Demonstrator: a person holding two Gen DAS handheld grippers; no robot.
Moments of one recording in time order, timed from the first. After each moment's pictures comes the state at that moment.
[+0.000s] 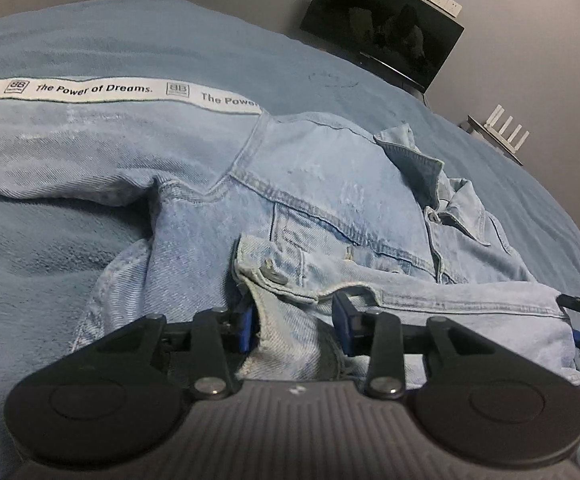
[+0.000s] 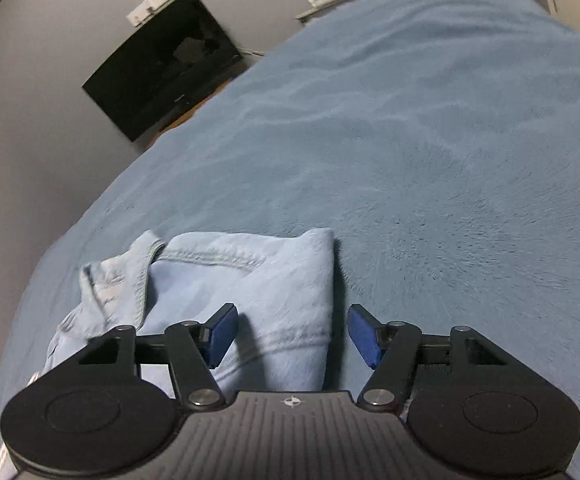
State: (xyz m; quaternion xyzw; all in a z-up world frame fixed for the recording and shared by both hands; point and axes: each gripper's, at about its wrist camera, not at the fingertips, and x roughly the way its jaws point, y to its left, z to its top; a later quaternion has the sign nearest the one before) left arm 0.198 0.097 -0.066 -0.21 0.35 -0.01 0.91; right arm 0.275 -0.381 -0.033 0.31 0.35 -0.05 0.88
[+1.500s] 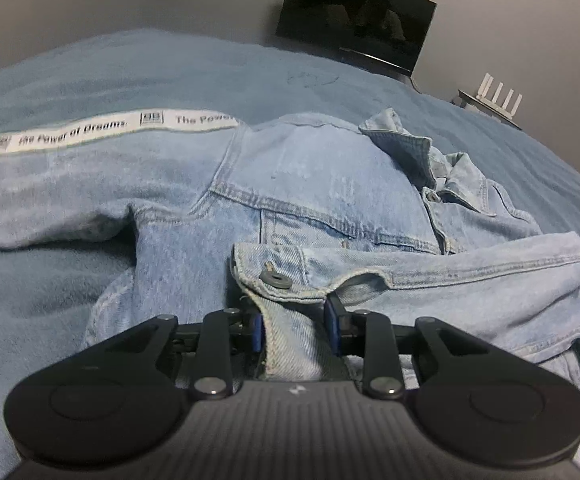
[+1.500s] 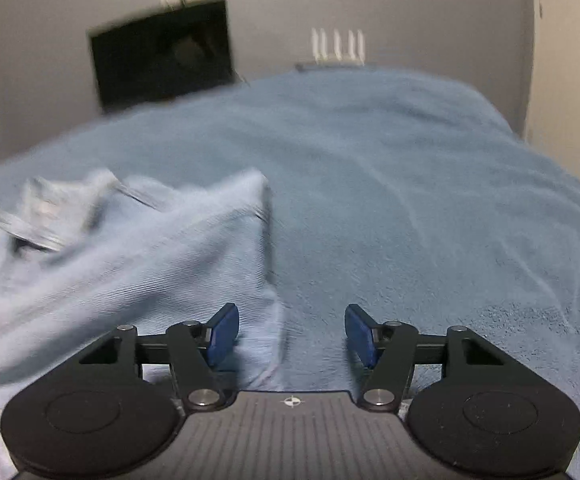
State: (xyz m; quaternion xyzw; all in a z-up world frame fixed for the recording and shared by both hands) left arm 0.203 0.077 -0.064 -0.11 0.34 -0.01 0.93; right arm 0.187 -0.315 -0.038 0.08 0.28 -0.13 0.95
